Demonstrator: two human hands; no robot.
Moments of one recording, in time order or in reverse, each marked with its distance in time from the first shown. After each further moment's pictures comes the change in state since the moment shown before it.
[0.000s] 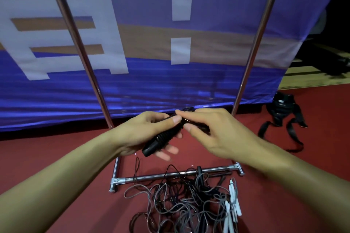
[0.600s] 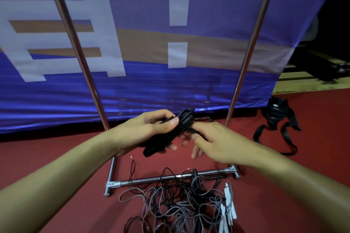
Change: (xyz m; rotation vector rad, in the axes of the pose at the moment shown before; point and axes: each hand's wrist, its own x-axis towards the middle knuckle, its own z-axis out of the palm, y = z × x) left_hand -0.009 0.008 0.006 0.109 -0.039 0.136; right_hand -0.011 0.000 -0.004 0.213 -0.343 0.229
